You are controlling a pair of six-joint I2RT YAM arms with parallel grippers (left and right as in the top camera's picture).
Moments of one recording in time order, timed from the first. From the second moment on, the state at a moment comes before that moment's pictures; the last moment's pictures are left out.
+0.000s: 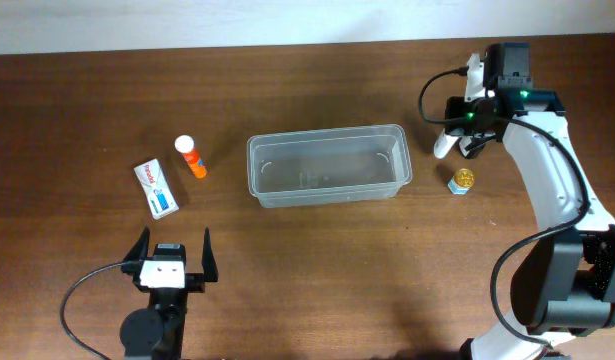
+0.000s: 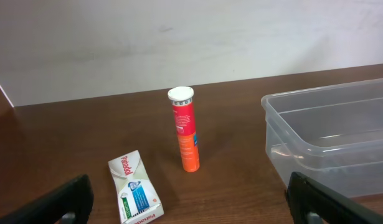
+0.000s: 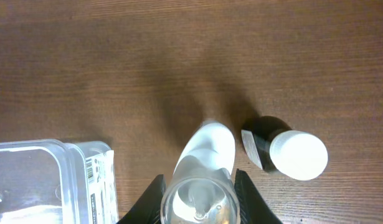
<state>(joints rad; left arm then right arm) -0.03 0.01 0.01 -0.08 -0.02 0.10 -0.07 1.82 1.54 -0.78 -0.06 0.00</state>
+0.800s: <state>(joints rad) -0.03 0.01 0.01 -0.08 -0.02 0.10 0.13 1.74 1.81 -1.08 -0.16 0.03</state>
